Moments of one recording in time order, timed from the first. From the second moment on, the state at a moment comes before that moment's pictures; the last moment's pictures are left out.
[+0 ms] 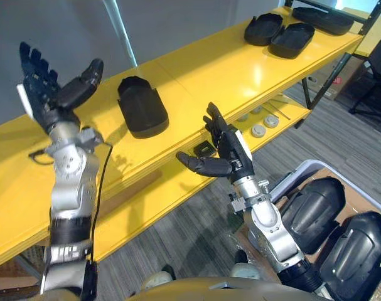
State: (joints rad) left arm -0.17 0.32 0.22 -0.23 -0.41 -0.07 0.44; right arm -0.03 -0.20 0.39 -0.12 0.17 -0.25 -0.05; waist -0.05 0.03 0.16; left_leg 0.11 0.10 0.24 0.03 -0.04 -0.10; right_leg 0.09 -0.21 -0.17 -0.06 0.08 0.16
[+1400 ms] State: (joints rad) left arm 0.28 0.01 -0.11 -0.52 -0.46 -0.29 0.03; right arm -0.59 0.06 0.42 0.54 -0.03 -0.01 -0.43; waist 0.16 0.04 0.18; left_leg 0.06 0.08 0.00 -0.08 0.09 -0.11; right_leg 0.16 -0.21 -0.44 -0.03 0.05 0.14
